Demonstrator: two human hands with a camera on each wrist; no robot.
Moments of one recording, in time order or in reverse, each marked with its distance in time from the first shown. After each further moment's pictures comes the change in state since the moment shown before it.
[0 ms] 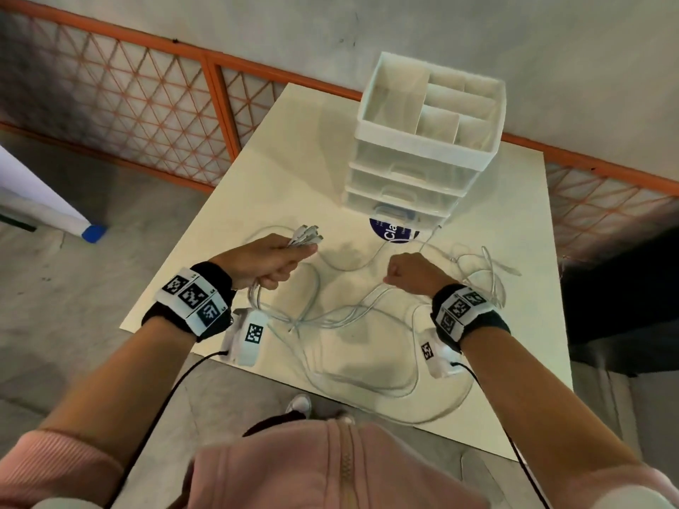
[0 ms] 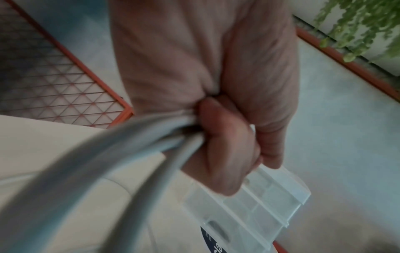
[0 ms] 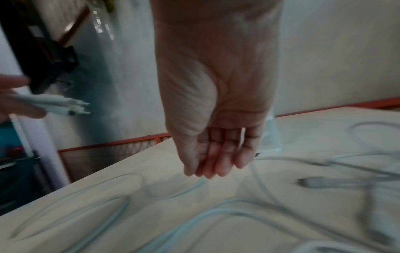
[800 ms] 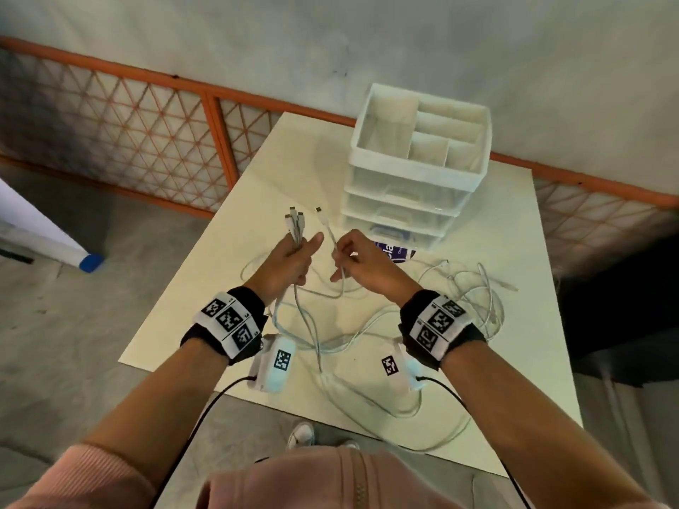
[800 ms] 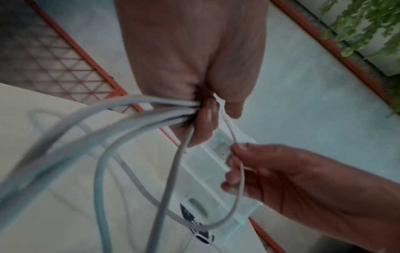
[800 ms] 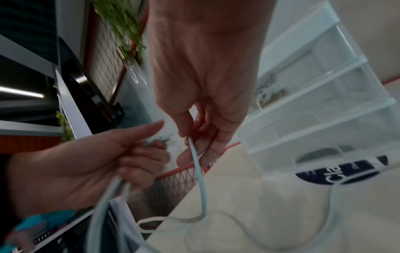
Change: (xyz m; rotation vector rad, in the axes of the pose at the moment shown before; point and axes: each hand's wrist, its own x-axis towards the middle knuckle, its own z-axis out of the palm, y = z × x) left_hand 0.026 0.013 0.019 -0.157 0.319 0.268; right_hand -0.006 -0.089 -0.022 0.758 0.215 -0.251
